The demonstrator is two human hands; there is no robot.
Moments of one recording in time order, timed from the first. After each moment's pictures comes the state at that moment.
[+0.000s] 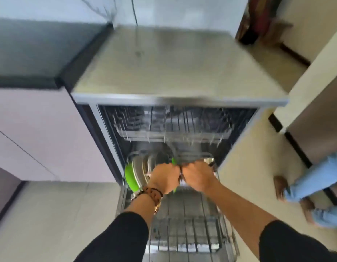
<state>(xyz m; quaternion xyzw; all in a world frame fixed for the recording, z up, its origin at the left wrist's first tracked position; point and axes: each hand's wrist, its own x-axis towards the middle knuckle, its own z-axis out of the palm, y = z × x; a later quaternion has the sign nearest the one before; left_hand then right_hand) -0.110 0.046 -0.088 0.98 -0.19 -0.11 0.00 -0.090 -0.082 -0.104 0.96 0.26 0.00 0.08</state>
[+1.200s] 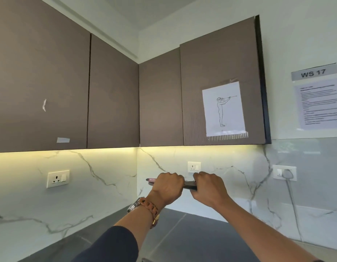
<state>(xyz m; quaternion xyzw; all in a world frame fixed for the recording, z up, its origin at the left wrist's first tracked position) -0.229 0.589 0.514 0.92 0.06 0.28 -0.27 -0.142 0.469 0.499 0.84 0.37 0.38 -0.08</state>
